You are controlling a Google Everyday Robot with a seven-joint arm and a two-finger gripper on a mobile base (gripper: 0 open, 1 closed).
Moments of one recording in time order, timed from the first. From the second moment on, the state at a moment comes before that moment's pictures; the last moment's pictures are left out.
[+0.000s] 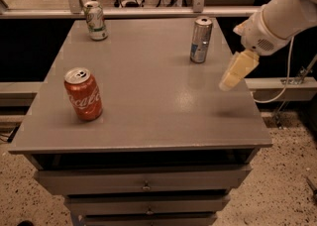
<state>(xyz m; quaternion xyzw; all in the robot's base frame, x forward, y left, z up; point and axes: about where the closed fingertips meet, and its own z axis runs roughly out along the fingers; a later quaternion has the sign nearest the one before) 0.584 -0.205 0.910 -0.56 0.78 0.00 0.28</state>
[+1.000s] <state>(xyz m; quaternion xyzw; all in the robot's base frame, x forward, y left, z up) 0.692 -0.186 0.886 -0.46 0.77 0.08 0.43</state>
